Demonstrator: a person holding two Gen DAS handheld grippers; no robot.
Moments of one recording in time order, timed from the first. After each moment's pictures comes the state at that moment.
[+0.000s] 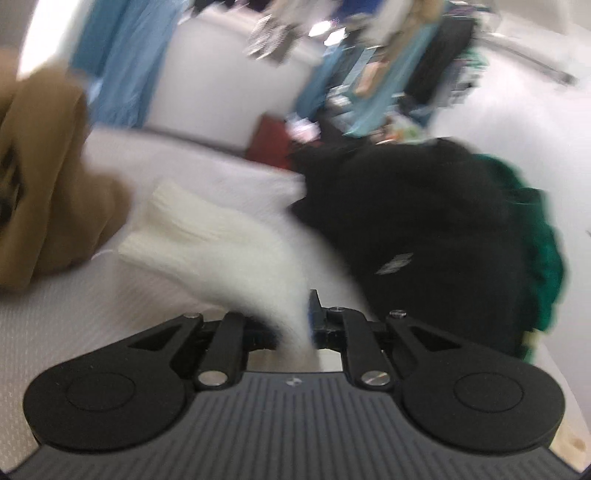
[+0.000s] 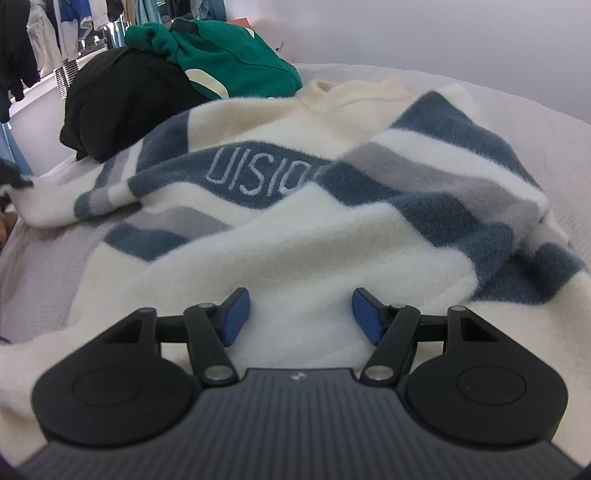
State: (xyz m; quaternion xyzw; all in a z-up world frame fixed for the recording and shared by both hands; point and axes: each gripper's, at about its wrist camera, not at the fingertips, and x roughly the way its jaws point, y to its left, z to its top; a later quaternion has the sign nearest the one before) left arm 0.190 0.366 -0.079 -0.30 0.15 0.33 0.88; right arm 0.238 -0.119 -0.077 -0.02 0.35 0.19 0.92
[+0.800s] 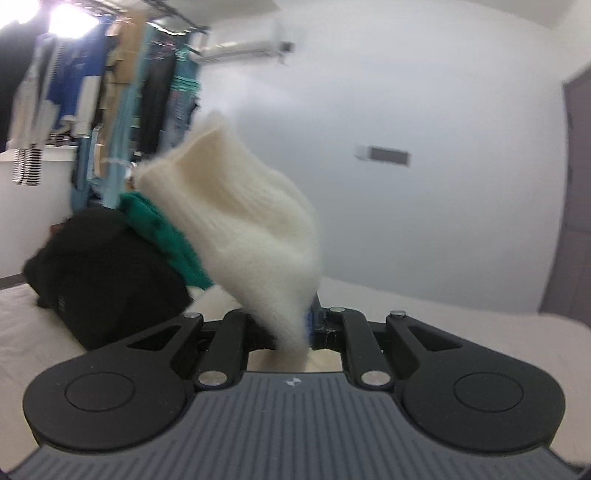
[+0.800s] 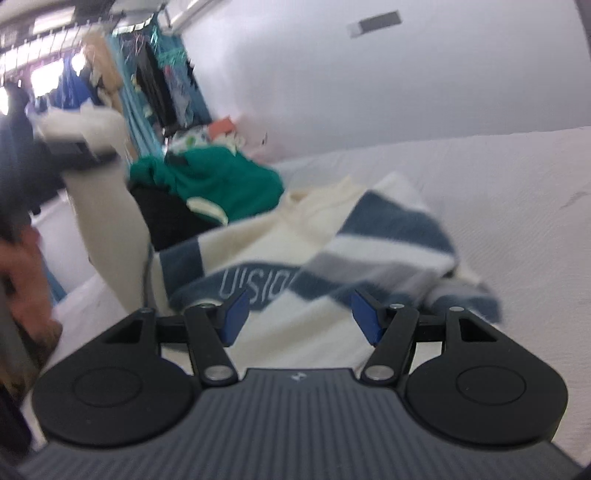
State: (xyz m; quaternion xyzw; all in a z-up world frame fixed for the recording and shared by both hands) left arm 0.215 -0.037 0.043 -0.07 0.10 0.05 0.99; right arm 0.182 -0.213 0.003 0.13 0.23 0.19 0.95
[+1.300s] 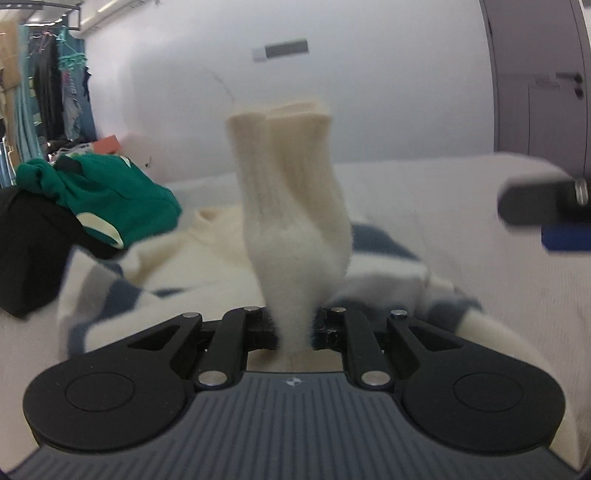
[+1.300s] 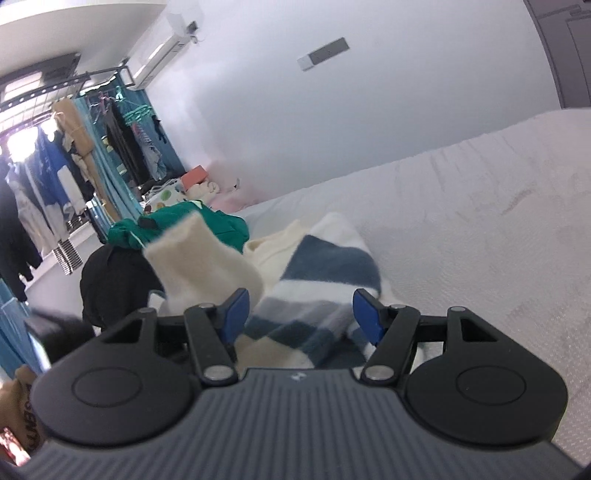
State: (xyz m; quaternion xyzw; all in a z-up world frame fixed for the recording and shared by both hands) left arm 0.257 -0.191 -0.089 0.08 0.23 -0.04 0.97; right arm 0.184 -0.294 0.006 0.20 0.20 0.15 0.95
